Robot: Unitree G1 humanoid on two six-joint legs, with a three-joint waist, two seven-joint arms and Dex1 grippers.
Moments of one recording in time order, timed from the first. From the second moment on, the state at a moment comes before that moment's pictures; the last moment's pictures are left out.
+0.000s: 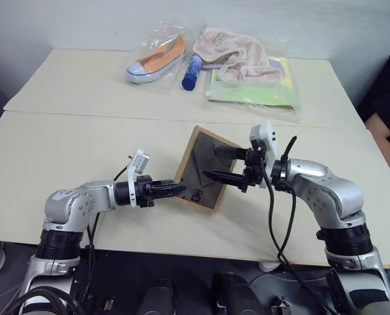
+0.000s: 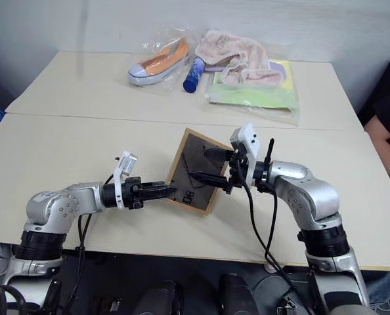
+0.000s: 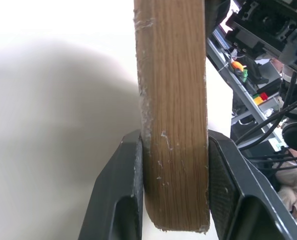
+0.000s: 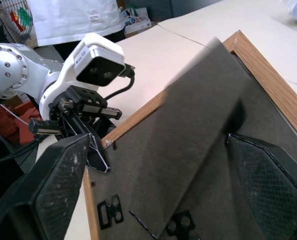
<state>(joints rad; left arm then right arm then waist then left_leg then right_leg) -0.46 0.56 0.05 -0.03 -0.78 1.04 -0.83 -0.60 -0.46 0.07 -0.15 0.60 0.73 0.86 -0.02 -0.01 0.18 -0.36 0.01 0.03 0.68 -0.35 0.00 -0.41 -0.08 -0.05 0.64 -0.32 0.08</state>
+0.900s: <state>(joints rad) -0.58 0.49 0.25 0.06 -1.02 1.46 -0.68 -0.48 -0.54 0.04 -0.21 0.51 0.30 1.14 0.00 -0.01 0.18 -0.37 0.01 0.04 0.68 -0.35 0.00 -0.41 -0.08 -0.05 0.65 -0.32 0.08</state>
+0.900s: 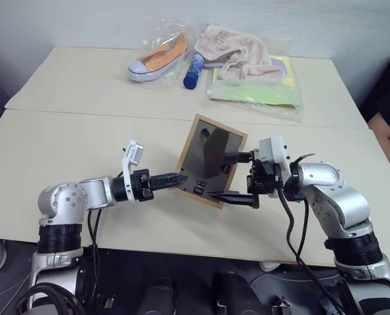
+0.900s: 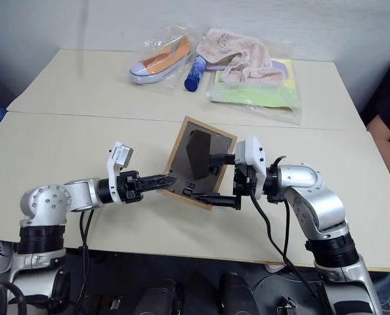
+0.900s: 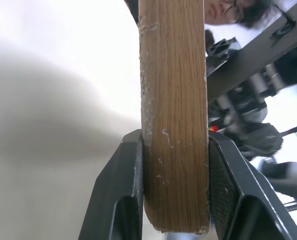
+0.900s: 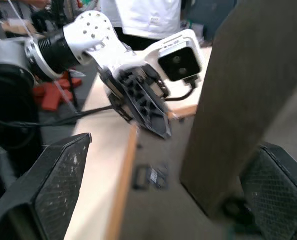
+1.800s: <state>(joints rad) -0.71 0.78 -0.09 0.41 -1.82 1.59 -0.24 -0.52 -0.55 0.01 0.42 -0.47 -1.16 0.56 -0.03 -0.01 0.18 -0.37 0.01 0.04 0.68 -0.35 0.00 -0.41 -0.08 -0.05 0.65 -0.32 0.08</state>
